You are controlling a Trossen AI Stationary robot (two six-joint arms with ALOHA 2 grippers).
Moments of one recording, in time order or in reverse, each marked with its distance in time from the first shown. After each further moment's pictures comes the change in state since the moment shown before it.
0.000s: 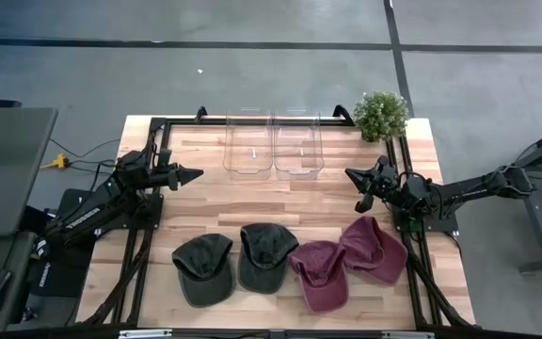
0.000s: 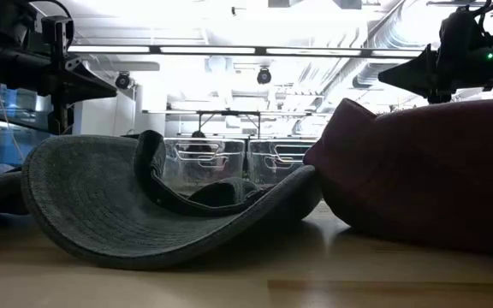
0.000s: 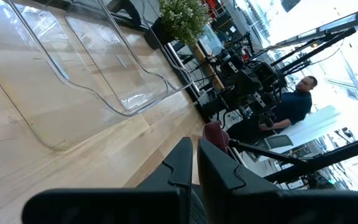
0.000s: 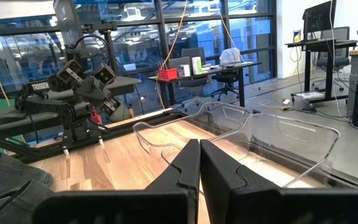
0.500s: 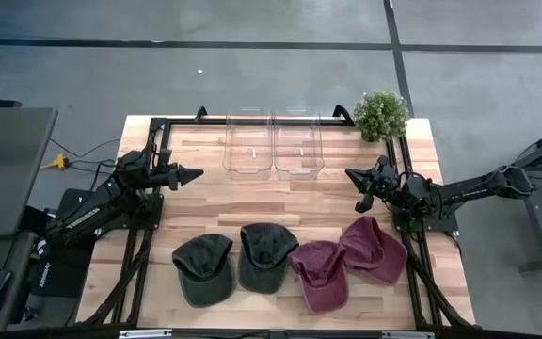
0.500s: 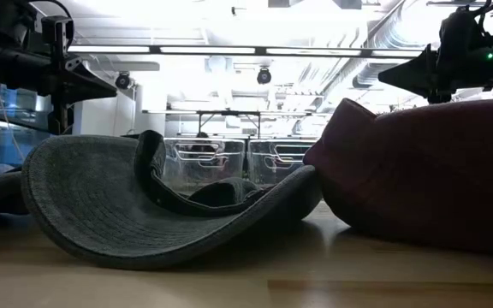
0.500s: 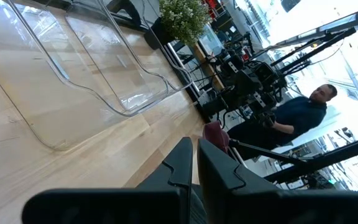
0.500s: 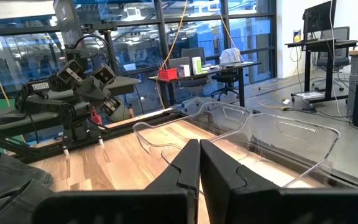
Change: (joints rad) left arm 0.000 0.000 0.000 0.000 0.000 0.000; right arm 0.000 0.000 0.000 0.000 0.000 0.000
